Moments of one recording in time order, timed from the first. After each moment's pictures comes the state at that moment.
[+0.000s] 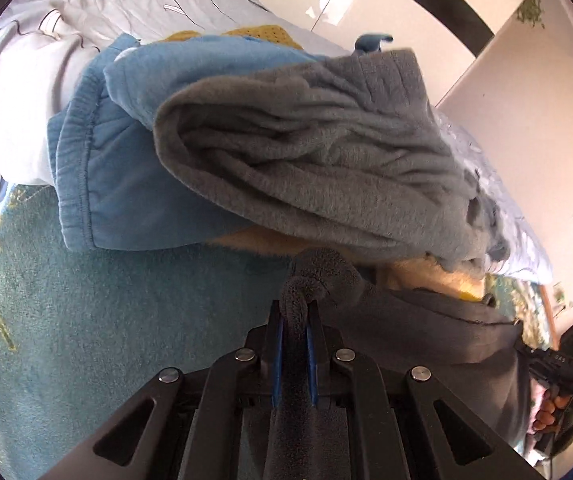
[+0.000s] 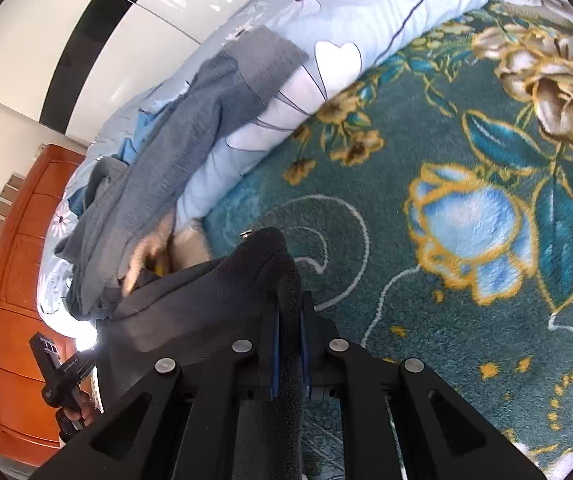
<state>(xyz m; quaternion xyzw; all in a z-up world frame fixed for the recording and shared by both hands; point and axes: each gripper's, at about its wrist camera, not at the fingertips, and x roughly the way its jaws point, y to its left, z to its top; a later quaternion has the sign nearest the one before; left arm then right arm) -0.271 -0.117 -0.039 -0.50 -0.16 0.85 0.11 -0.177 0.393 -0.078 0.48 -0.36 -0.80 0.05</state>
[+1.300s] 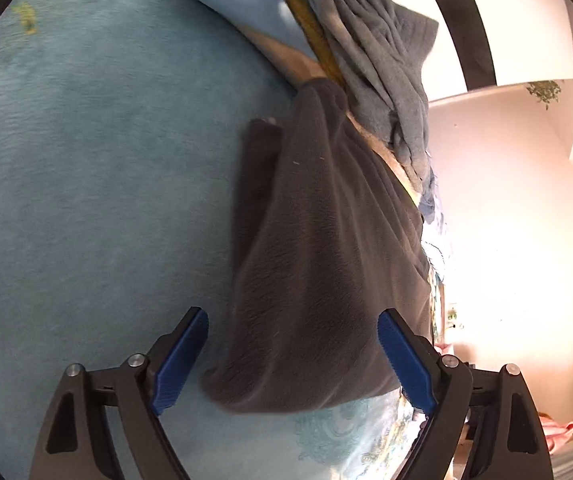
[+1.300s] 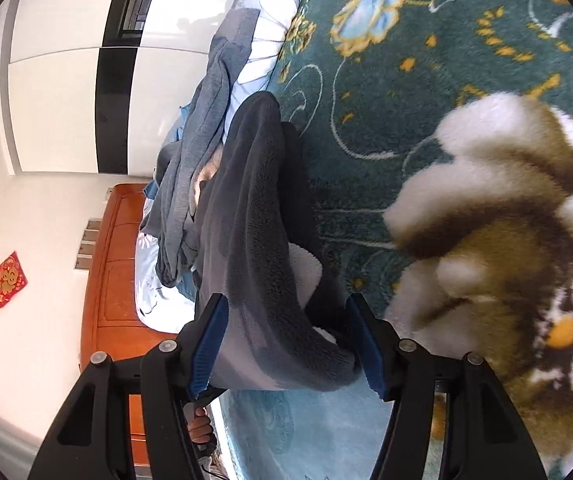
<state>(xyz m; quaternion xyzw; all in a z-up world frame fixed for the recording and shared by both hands) -0.137 -0.147 -0.084 -0.53 -0.39 0.72 0.21 -0.047 0.377 -0.109 0.42 -0.54 -0.72 0.14</state>
